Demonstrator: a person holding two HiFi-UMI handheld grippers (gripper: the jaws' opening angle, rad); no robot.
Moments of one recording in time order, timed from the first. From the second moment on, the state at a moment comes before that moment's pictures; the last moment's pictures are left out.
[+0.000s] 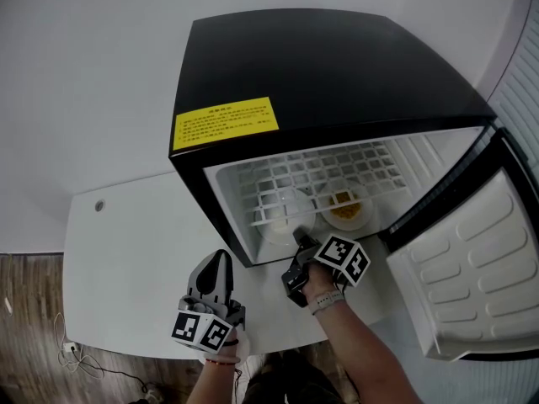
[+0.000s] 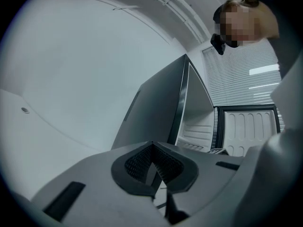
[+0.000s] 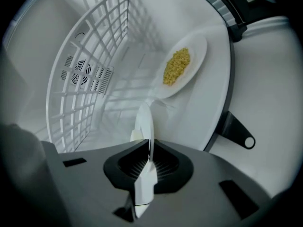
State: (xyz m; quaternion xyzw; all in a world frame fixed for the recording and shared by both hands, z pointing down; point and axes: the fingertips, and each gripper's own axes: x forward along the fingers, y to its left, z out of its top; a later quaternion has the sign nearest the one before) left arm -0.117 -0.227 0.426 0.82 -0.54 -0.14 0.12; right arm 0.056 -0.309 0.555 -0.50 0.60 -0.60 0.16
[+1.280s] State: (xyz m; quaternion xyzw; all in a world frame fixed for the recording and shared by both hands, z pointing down) left arm -0.129 -0.264 0.436 0.80 -0.55 -0.16 0.15; right arm 0.070 -0.313 0.554 -0.57 0.72 -0.36 -0.15
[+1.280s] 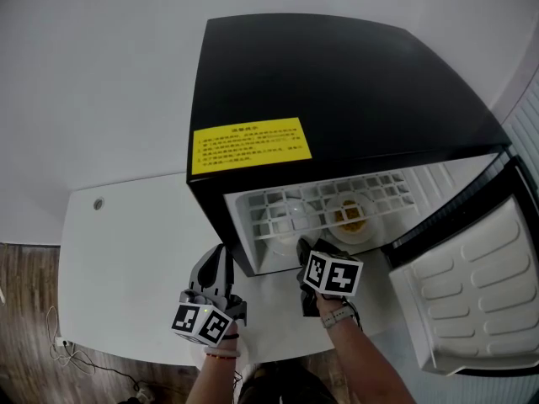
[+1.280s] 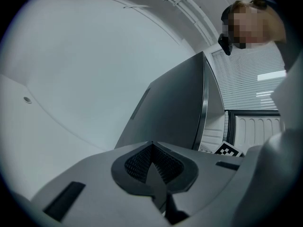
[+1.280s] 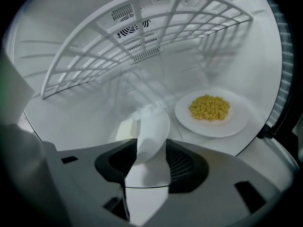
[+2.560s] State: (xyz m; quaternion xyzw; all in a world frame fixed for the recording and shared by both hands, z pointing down) left arm -0.102 -0.169 0.377 0.83 -0.49 -0.23 0.16; right arm 0.087 -0.178 0.434 -0.56 0.82 -0.15 -0.05
